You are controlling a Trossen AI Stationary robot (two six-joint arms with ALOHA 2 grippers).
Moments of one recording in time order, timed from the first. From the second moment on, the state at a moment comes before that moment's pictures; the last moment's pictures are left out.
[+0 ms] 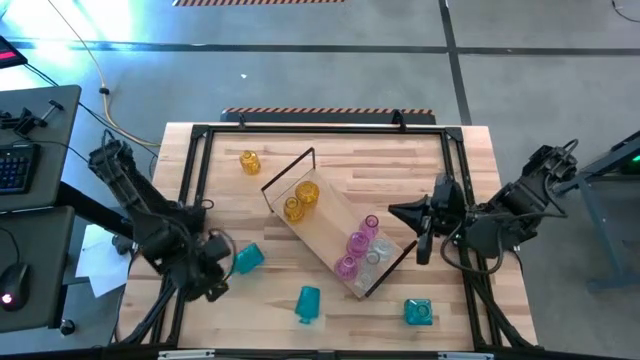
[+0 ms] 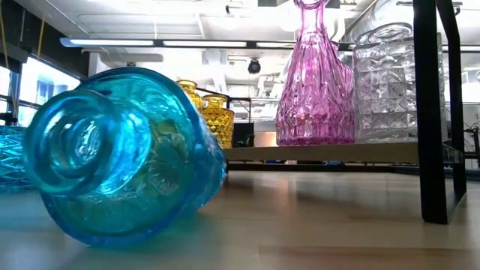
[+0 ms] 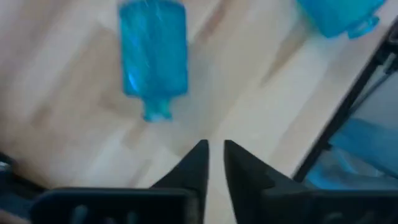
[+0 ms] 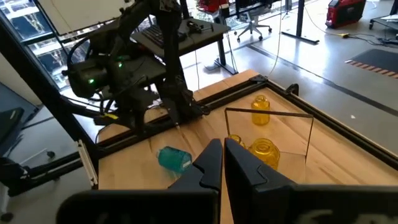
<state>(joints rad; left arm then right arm) -0.89 1.21 1.01 -1.08 -0.23 -1.50 0.70 1.24 1.54 -0.79 0.94 0.65</state>
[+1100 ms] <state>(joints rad) -0.83 1.18 0.68 -0.83 -0.21 -1.60 0.70 1.15 1.54 -0.78 0.97 0.49</state>
